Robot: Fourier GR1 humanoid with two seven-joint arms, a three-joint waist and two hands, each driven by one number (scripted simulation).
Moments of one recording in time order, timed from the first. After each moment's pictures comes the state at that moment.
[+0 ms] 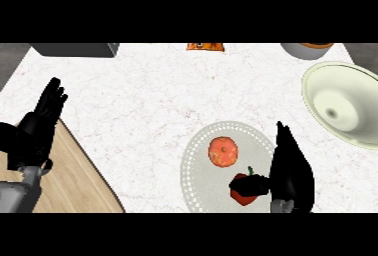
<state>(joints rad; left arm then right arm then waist) -0.15 0.51 -0.14 -1.52 0.24 0.30 0.07 -0.08 -0.01 0.39 -1.89 0.99 0.04 1.23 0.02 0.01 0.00</state>
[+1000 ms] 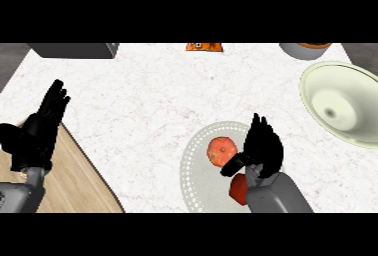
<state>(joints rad) -0.15 0.47 -0.12 -1.51 0.22 0.28 0.07 -0.30 -0.01 0.38 -1.53 0.89 0.09 1.25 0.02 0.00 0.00</state>
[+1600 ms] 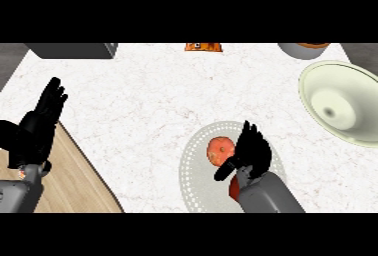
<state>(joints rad) -0.16 0.47 -0.09 -1.50 0.21 0.26 0.08 -0.31 -0.01 0.44 -1.39 0.82 0.01 1.24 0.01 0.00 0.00</state>
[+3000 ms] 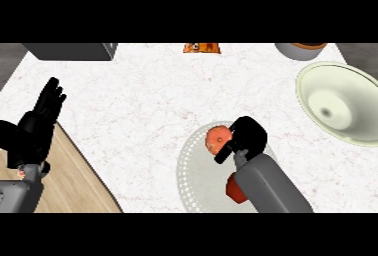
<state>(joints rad) -0.16 0.43 -0.04 -1.49 0.16 0.21 0.08 -0.47 -0.03 0.41 -1.12 0.83 -0.19 1.14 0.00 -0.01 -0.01</state>
